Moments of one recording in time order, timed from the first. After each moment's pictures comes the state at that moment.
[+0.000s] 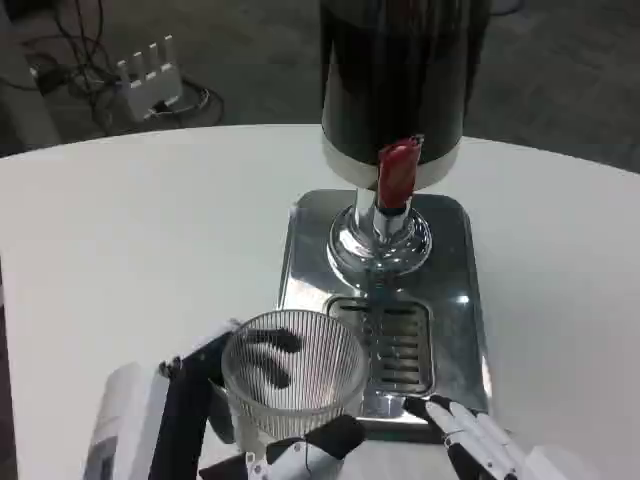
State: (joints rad) left arm 0.30 0.11 -0.10 -0.39 0.63 -0.34 0.26; right arm 0.62 -0.20 0.16 -0.94 -0.80 -0.01 0.38
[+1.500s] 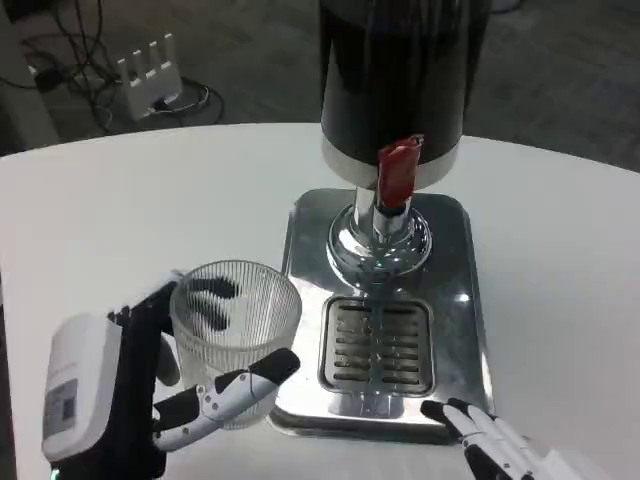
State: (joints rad) left arm 0.02 0.19 0.02 -0.08 0.64 -0.37 0.41; right arm 0.64 -0.20 0.13 -0.95 -0.78 0.01 0.38
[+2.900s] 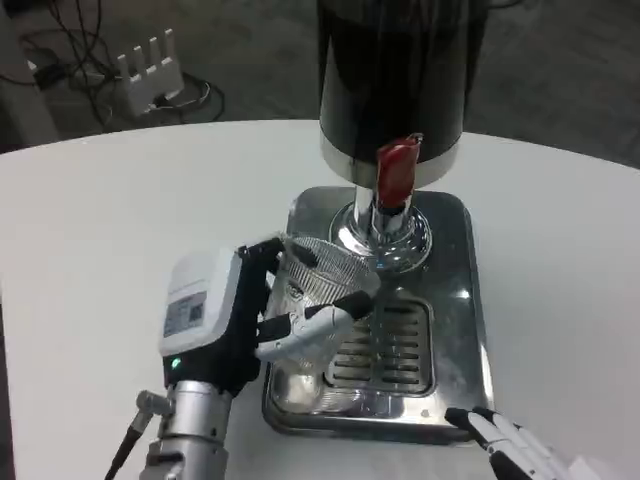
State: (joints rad) left arm -0.54 0.22 -0.20 0.64 0.71 -0.35 0.58; right arm 0.68 -0.21 0.08 -0.96 -0.73 0.02 0.38
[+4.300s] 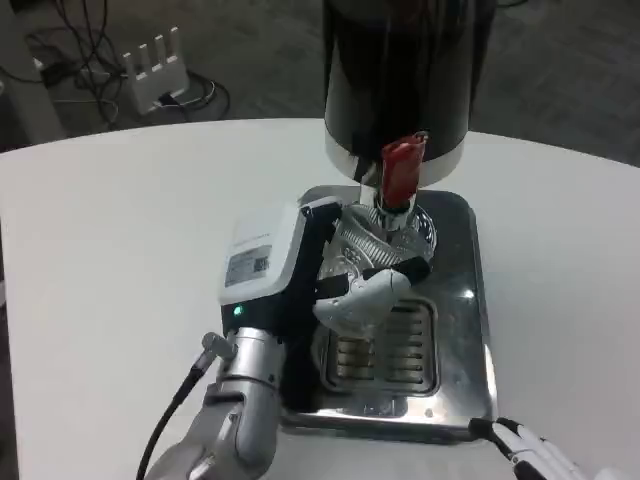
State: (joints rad) left arm -0.80 0.15 -0.30 0.91 0.71 -0.30 0.64; right arm 0.73 -0.21 0.03 -0.96 -0.68 0.02 0.36
